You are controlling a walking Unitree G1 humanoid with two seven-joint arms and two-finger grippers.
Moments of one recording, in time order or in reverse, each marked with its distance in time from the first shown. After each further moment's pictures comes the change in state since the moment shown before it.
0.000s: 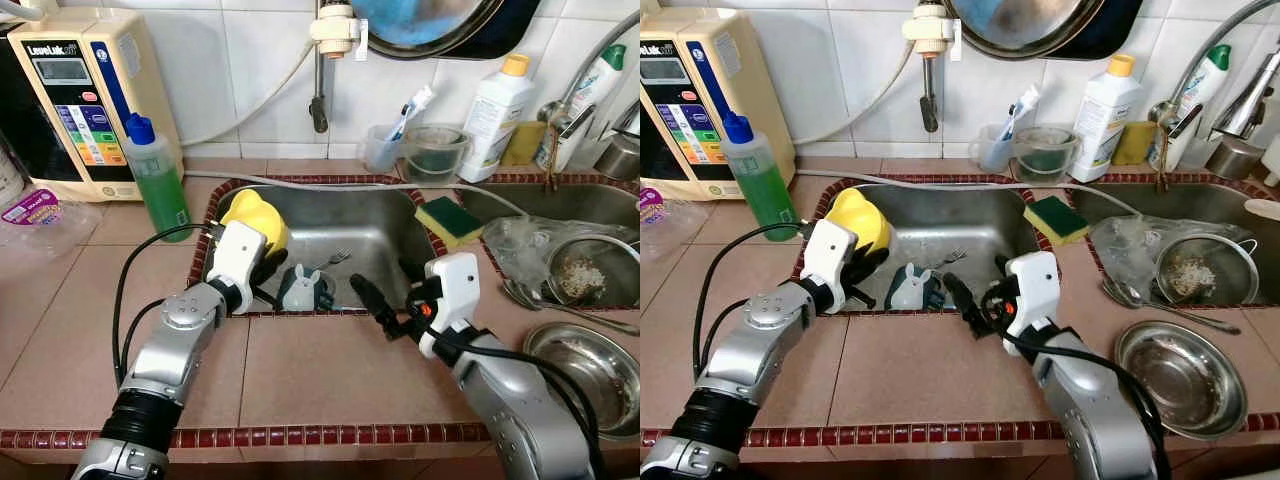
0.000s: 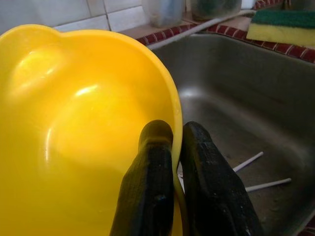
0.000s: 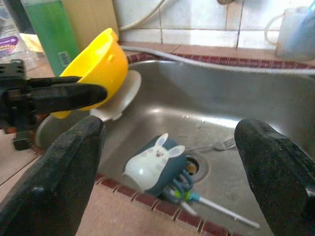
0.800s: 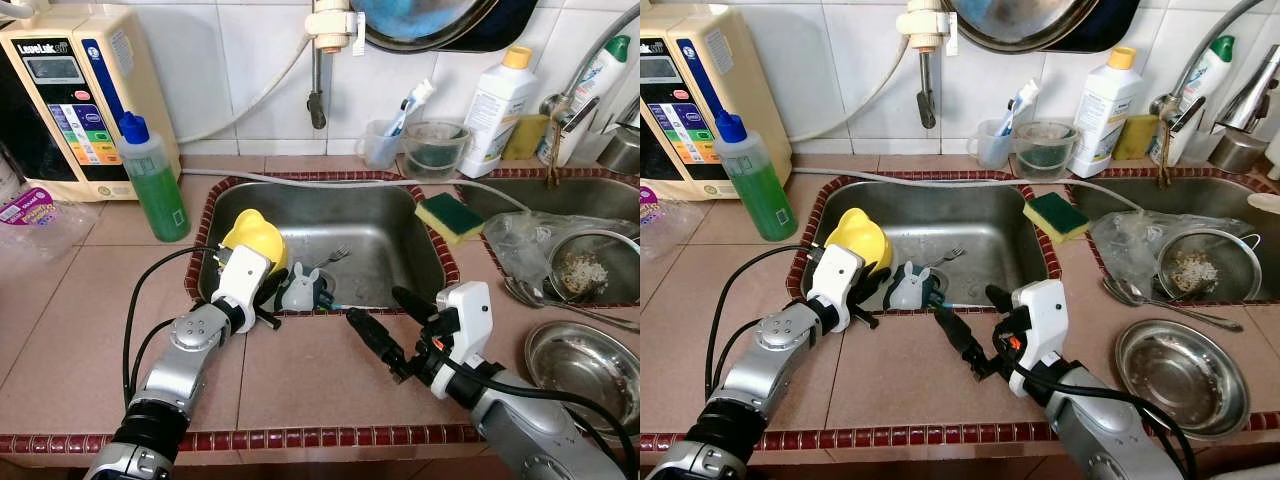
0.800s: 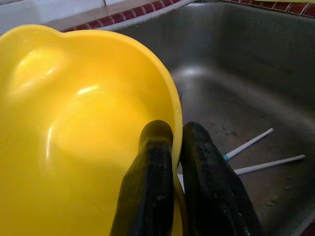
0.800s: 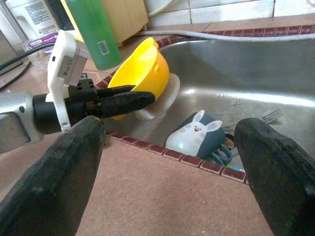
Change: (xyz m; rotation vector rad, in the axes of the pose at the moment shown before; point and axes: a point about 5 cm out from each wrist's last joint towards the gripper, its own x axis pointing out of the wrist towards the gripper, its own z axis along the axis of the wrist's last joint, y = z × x) left arm 0.002 -0.005 -0.032 0.029 0.024 0.015; right arm -0.031 0.018 -0.002 0.116 0.053 0.104
